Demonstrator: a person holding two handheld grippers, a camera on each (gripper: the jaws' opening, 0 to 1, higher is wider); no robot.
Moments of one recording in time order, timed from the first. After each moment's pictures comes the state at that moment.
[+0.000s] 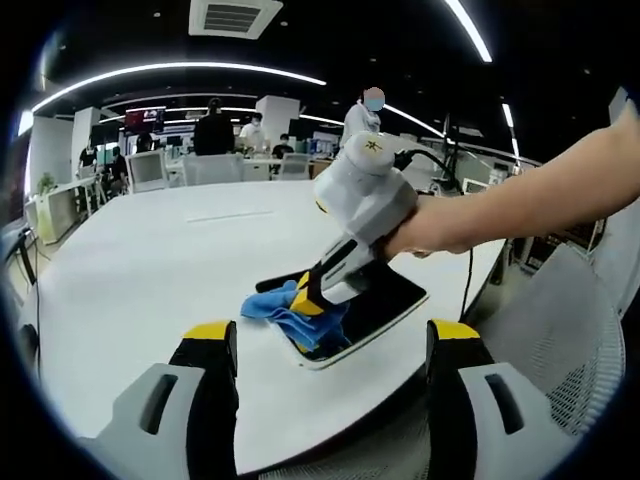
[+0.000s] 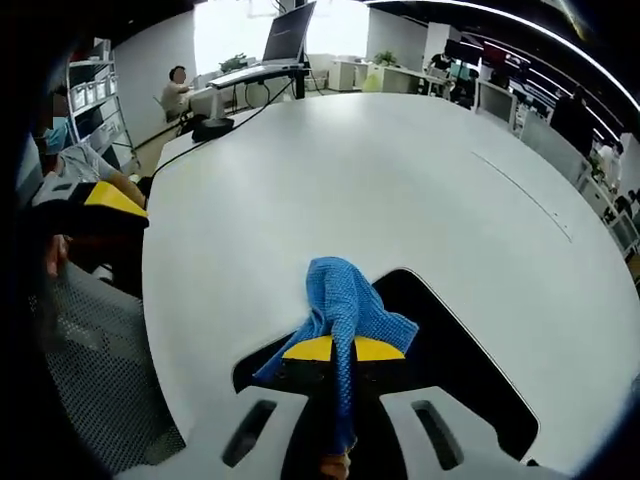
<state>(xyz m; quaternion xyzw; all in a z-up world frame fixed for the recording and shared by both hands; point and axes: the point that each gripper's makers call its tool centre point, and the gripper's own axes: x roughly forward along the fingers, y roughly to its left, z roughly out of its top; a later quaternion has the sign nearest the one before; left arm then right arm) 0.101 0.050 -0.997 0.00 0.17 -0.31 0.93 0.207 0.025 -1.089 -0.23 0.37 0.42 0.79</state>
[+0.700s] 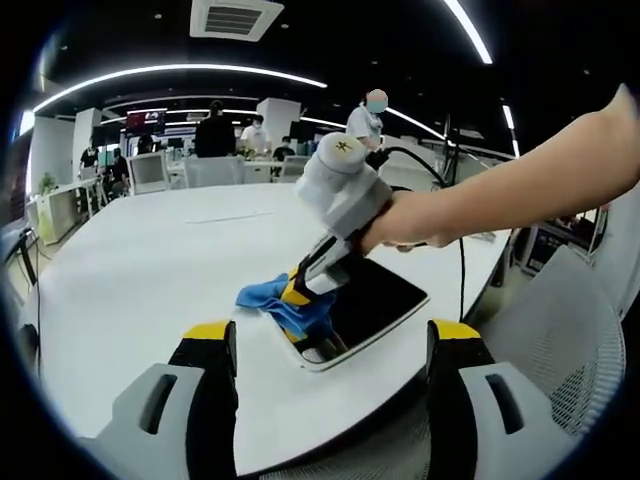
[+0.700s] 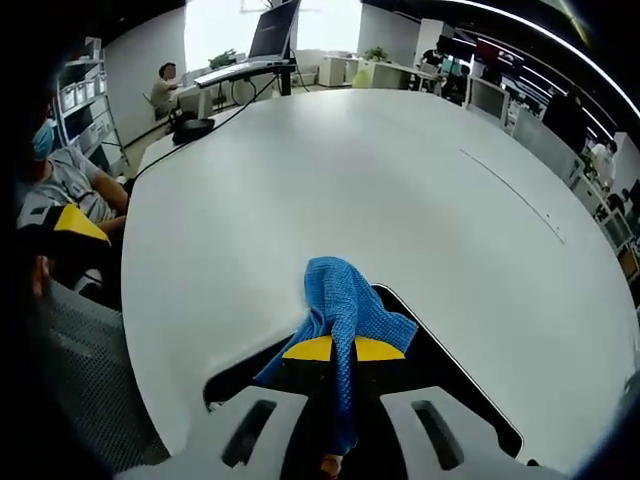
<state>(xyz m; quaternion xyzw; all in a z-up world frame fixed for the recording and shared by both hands) 0.100 0.050 -0.995 -0.01 0.17 -0.31 0.94 0.235 0.023 -1.089 -0.24 0.38 0.39 0.80</state>
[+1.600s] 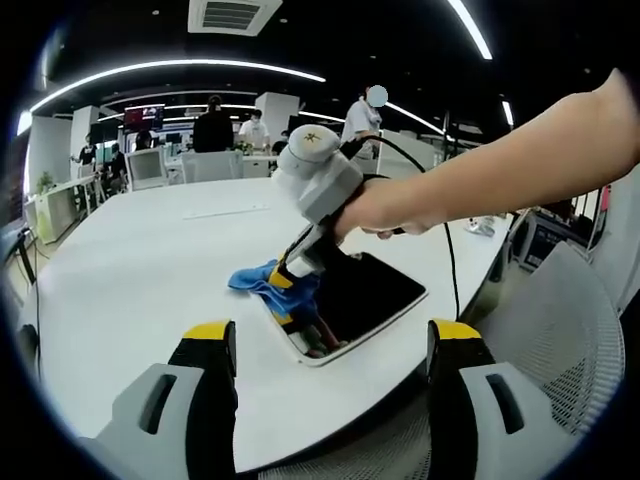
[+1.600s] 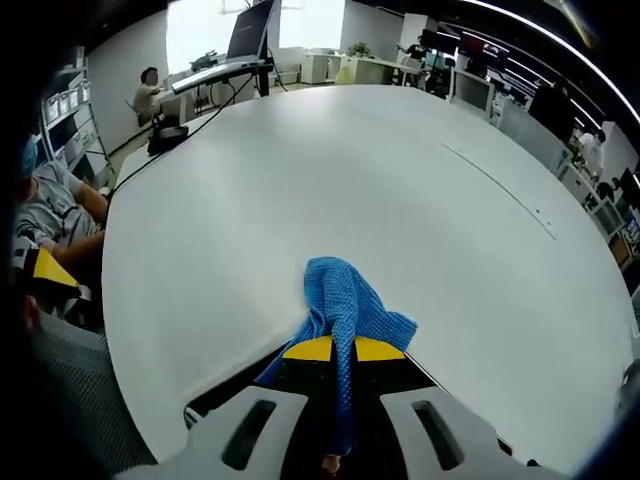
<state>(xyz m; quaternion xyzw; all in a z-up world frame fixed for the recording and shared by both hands) 0.098 0.049 -0.999 0.00 0.18 -0.32 0.93 0.261 0.024 -1.091 -0.23 0.39 0.36 0.81</state>
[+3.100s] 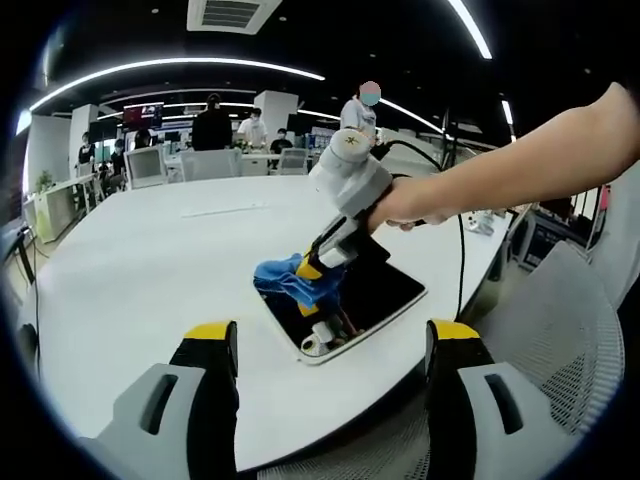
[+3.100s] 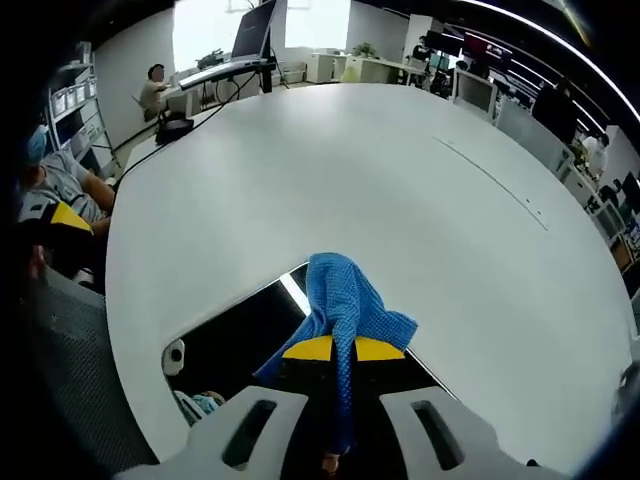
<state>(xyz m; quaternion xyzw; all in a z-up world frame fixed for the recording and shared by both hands) 0.099 0.049 -1.000 0.00 0.18 -0.31 0.93 0.258 -0.023 -1.091 -0.25 0.39 0.38 0.81</state>
